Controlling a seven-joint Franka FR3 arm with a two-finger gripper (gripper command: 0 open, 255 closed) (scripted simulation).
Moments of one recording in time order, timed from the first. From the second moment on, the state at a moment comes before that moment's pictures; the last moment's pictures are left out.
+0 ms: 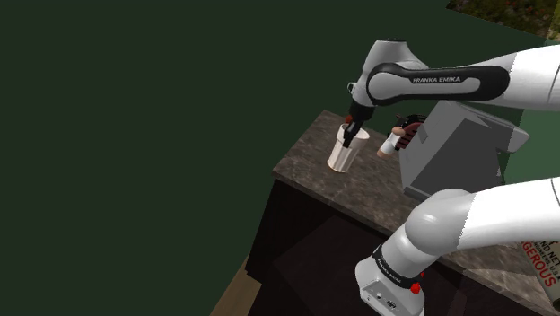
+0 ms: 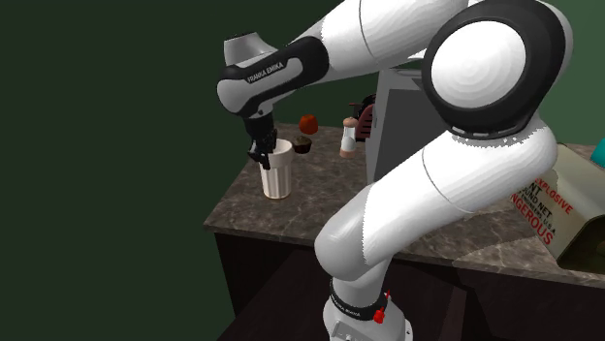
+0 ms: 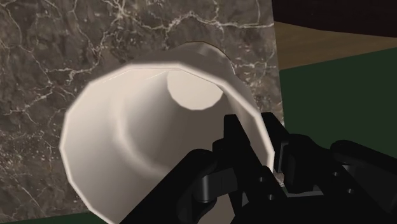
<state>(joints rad) -0.13 -0.60 -0.09 -2.57 -0.21 1.97 -0.34</state>
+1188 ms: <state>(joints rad) -0.12 -0.61 -0.07 -2.34 -0.18 1.73 -0.37</state>
